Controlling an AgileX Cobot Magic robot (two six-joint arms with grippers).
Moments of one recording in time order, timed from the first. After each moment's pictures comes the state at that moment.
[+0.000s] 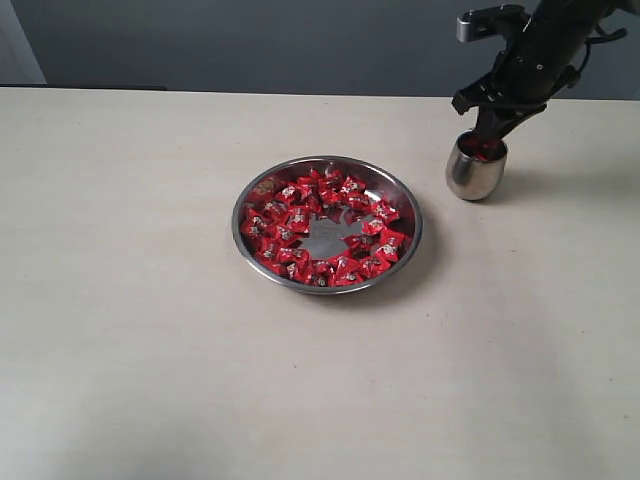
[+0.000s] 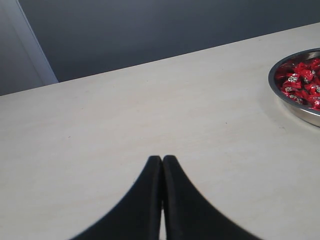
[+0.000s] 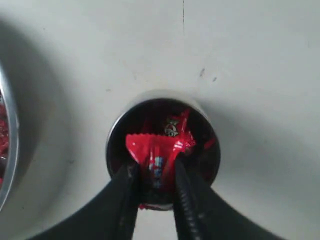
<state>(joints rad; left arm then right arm) -0.03 0.00 0.00 0.22 0.32 -0.06 0.09 2.26 -1.97 0.17 1.16 -0.41</state>
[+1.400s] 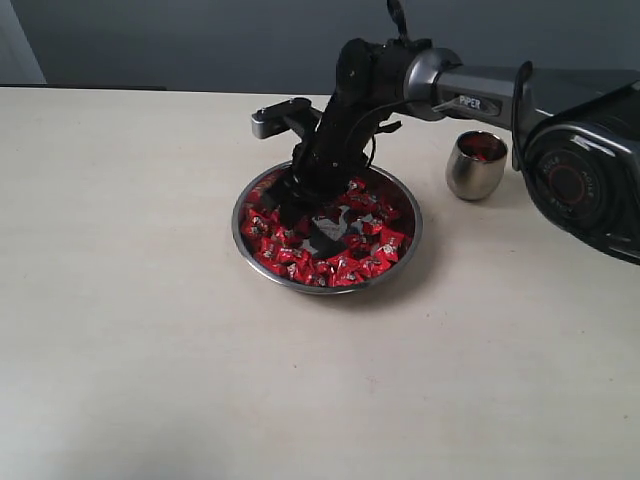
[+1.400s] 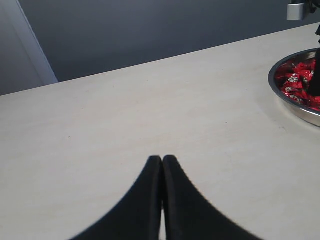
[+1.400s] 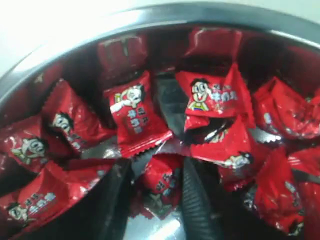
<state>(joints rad) -0.03 0.00 0.00 0.22 0.32 -0.06 0.51 2.44 -1.97 0.38 0.96 -0.47</state>
